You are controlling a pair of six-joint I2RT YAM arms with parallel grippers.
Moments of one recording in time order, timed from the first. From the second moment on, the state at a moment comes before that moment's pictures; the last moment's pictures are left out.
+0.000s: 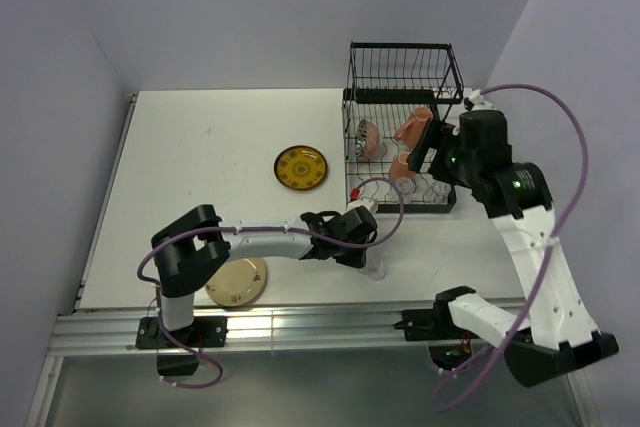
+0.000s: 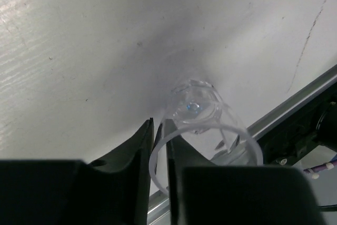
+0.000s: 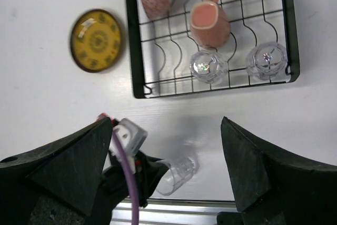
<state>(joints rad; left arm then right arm) -1.20 1.87 1.23 -0.29 -0.08 -0.81 0.24 1.07 1.35 -1.01 0.10 0.49</state>
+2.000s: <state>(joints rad) -0.80 1.21 0.72 0.75 0.71 -1.46 0.46 0.64 0.74 0.01 -0.80 1.22</state>
